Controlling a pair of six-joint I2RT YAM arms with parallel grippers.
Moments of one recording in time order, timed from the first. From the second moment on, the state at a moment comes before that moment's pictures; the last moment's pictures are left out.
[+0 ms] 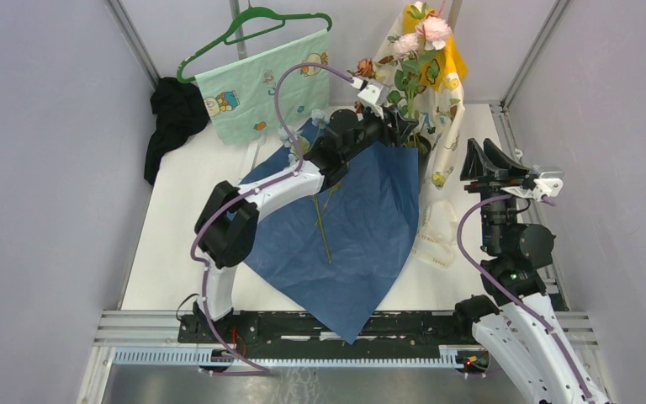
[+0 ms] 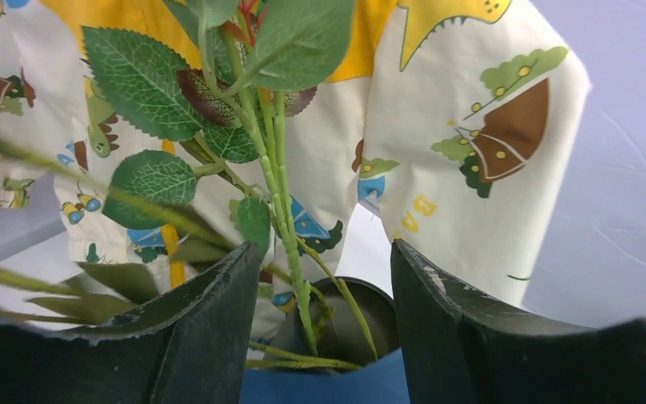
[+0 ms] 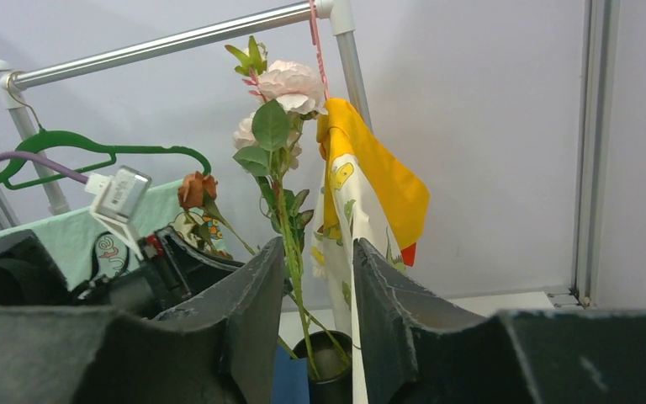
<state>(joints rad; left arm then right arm) -0.78 2.03 1.63 0.55 0.12 -0.27 0.31 0.53 0.61 0.46 0.25 0.10</state>
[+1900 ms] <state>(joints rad) -0.36 1.14 1.17 -0.15 -0.55 -0.57 0.79 2.06 1.61 -0.31 -0.02 0.02</state>
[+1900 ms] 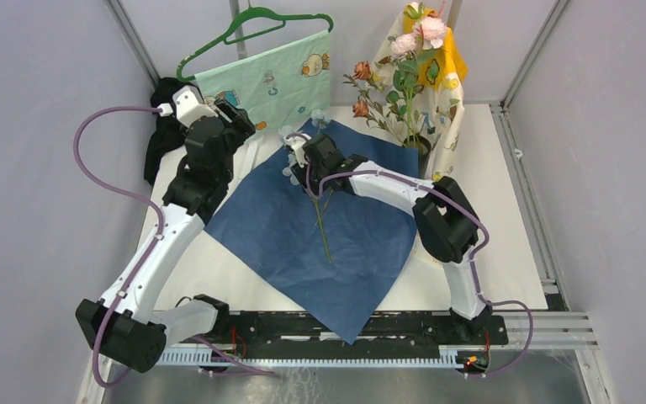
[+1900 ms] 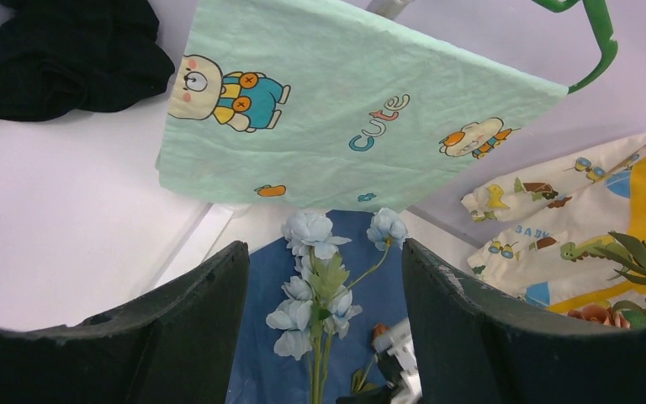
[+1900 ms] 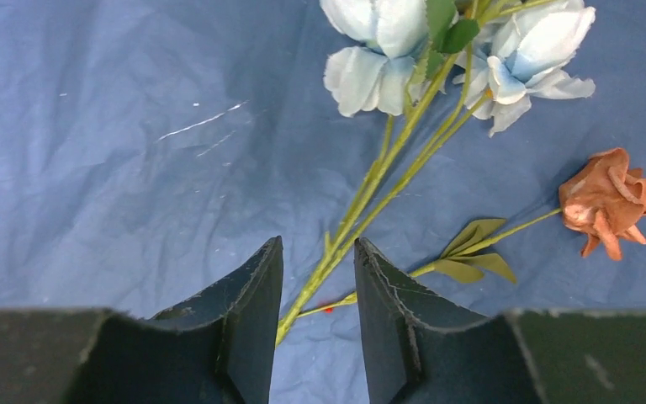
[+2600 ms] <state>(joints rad) -0.35 1.17 1.15 -0.14 -0.52 -0.57 0.76 2.37 1.97 -0.48 0.15 -0.01</state>
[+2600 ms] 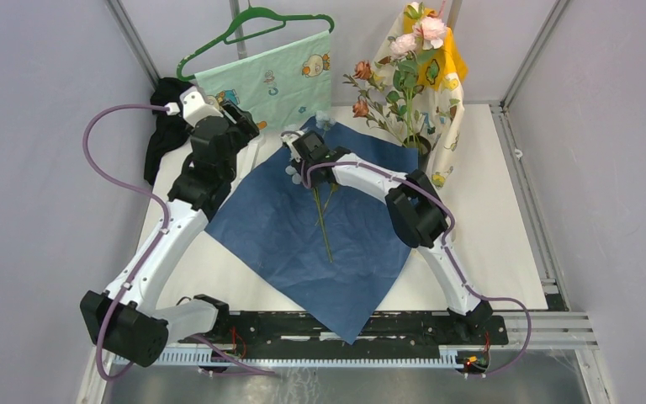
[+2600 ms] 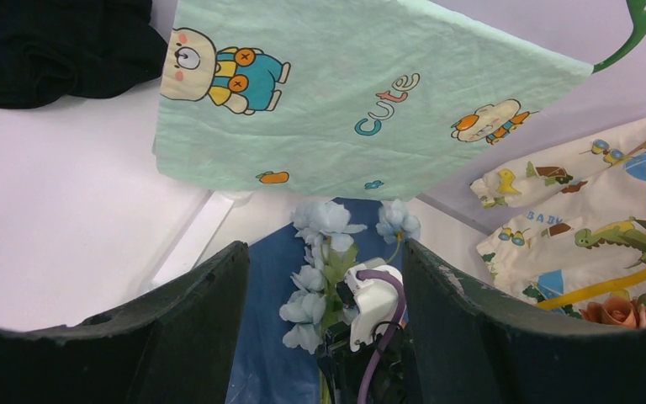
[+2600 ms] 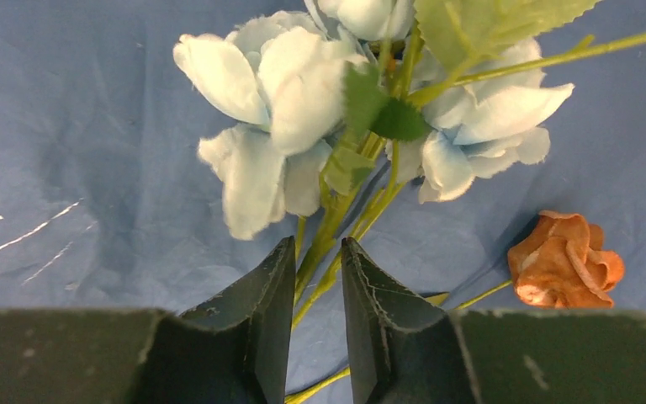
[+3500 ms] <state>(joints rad) -0.35 1.21 1.15 -0.14 -0.49 -0.57 0.76 2.10 1.73 -0.35 -0.02 0.04</state>
